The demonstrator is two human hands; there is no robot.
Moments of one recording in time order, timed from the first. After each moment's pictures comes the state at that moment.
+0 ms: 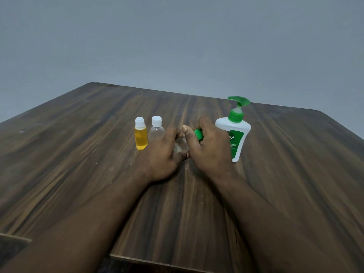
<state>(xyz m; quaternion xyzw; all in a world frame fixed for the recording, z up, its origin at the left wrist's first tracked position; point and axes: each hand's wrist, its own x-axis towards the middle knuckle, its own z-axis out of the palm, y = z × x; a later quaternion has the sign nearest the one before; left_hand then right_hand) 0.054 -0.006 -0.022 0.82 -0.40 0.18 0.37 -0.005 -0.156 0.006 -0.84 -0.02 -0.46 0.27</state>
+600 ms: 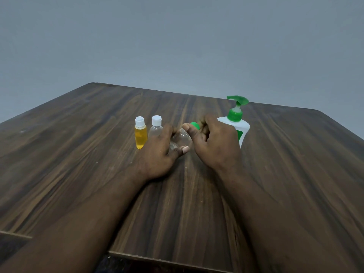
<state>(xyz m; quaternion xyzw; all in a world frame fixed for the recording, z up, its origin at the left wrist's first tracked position) 0.059 -0.002 -0.025 0.80 -0.39 0.18 0.41 -0.012 -0.167 0.017 -0.86 0.00 -0.44 0.25</state>
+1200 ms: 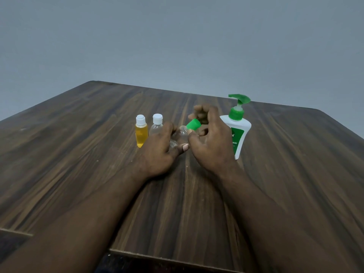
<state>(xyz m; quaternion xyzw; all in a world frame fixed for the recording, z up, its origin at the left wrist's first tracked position) 0.061 -0.002 -0.024 0.80 -0.39 0.19 0.41 -0.012 -0.156 0.017 -0.82 -0.08 -0.42 0.39</state>
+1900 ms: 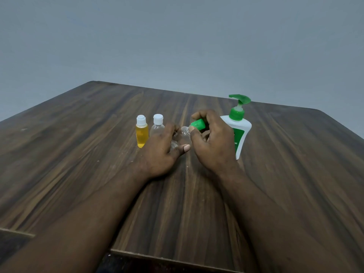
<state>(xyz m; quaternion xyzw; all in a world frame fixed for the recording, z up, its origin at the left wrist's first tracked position) 0.060 -0.002 -0.023 0.81 -0.39 0.18 0.40 -0.013 -0.158 0.014 -0.83 -0.05 -0.44 0.34</state>
